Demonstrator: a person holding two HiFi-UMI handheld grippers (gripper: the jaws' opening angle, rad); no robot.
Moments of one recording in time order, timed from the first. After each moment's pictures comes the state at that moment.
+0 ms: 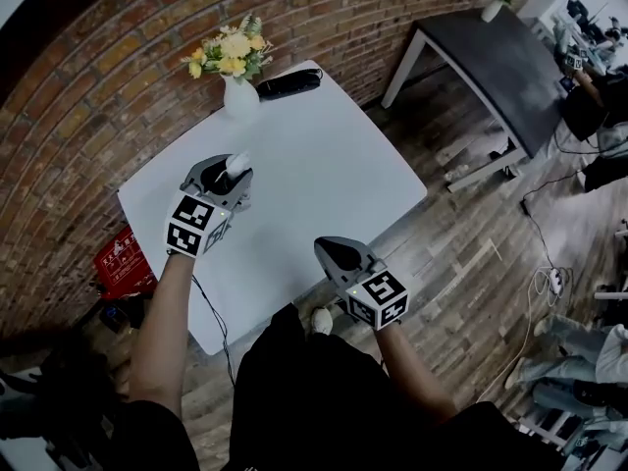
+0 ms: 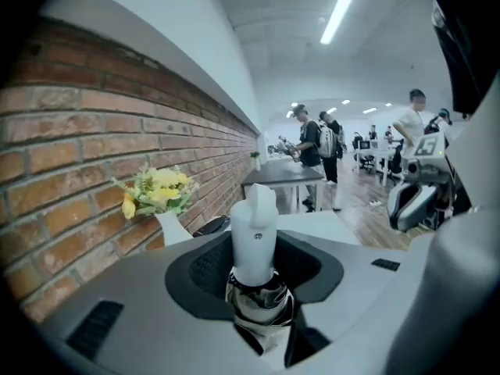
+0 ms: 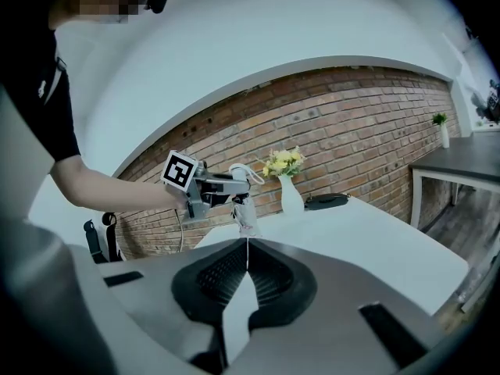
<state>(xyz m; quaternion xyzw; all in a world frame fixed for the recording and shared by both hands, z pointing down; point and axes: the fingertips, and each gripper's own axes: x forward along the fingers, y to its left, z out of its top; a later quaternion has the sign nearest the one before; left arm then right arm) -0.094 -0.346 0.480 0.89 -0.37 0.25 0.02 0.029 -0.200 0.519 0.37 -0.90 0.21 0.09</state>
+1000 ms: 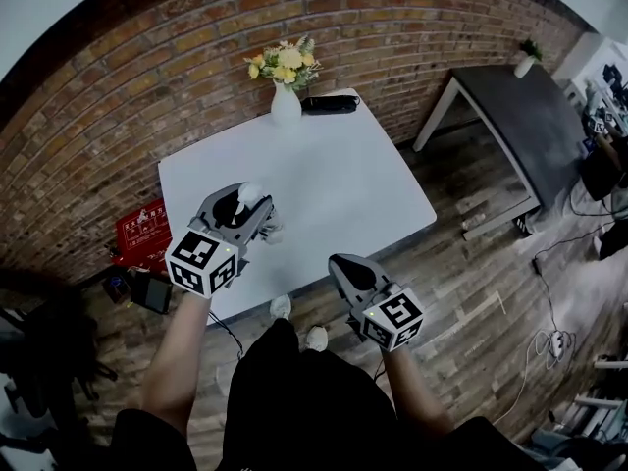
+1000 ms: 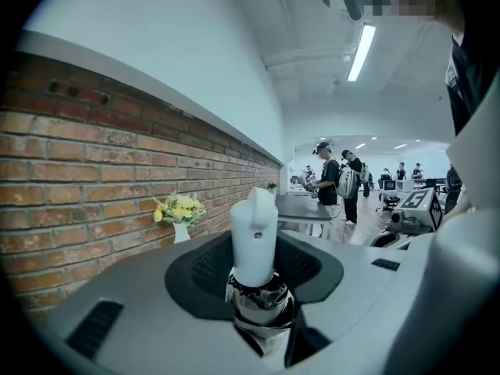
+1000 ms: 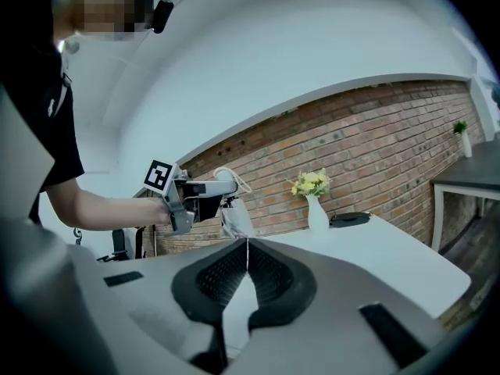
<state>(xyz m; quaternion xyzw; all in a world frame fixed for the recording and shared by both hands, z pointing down) -0.091 -0.209 0.387 0.87 -0.47 0.12 0.06 0.042 -0.127 0.459 0.30 -0.94 0.17 0.04</state>
